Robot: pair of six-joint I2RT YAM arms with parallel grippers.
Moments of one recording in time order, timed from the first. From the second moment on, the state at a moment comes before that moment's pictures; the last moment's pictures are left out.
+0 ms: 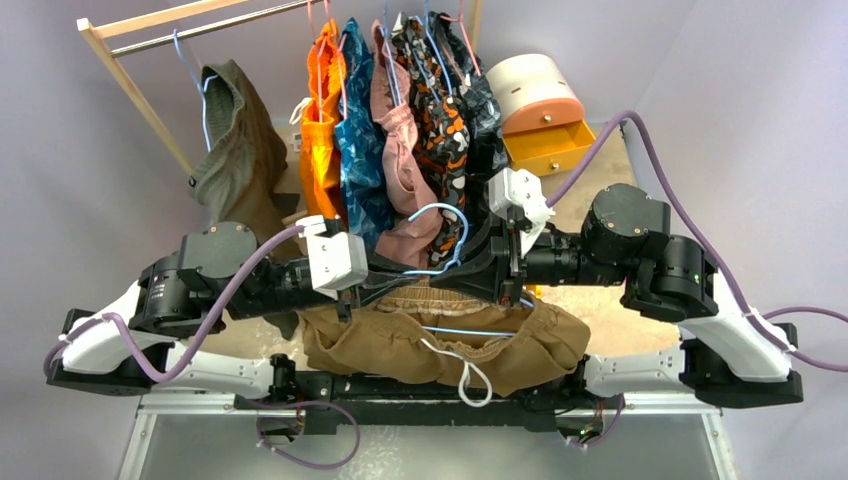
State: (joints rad) left arm -1.45 1.00 1.65 -0.70 -0.11 0.12; right arm 1.26 1.10 1.76 -0.73 -0.24 0.10
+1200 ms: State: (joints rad) left arm -1.44 0.96 1.62 -0.63 -0.14 0.12; right arm 1.26 1.06 1.69 -0.53 -0.20 0.16
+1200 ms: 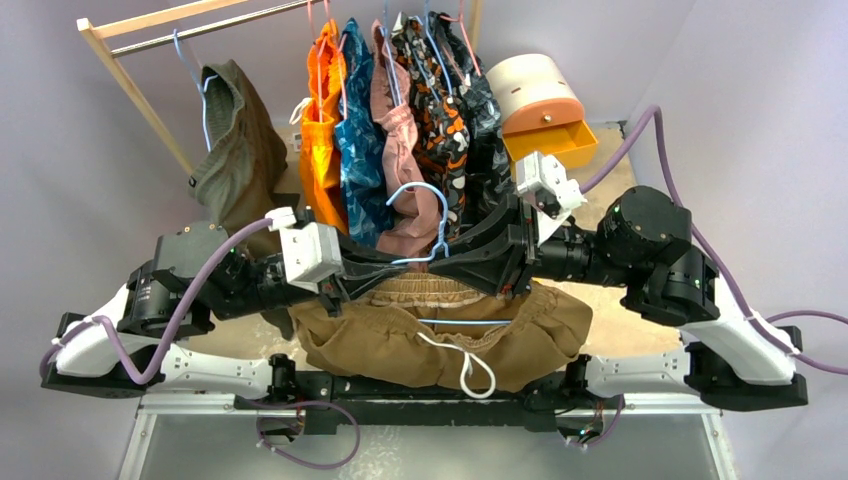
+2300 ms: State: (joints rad) left arm -1.44 0.99 1.61 -0.63 -0.12 0.12; right arm 1.26 1.10 1.68 -0.50 -0.20 0.16
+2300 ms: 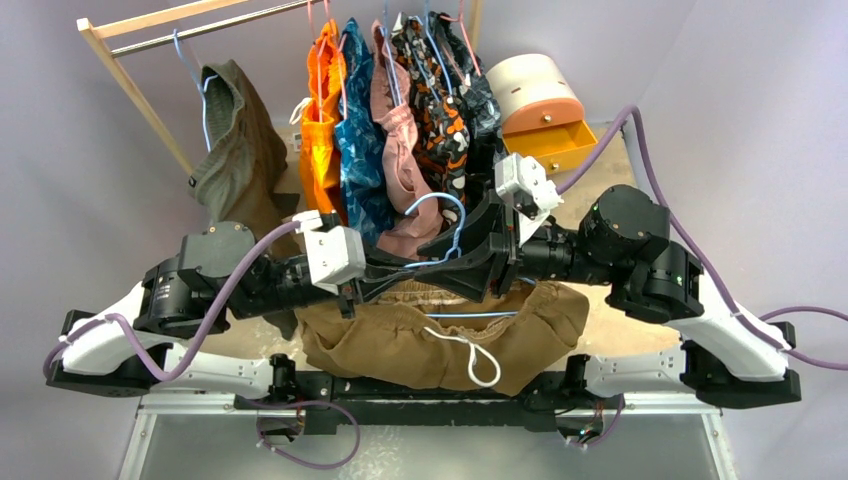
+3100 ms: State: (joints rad) left arm -1.44 0.96 1.59 -0.58 -0.17 0.09; right arm 1.26 1.08 1.71 -0.61 -0.17 0.14
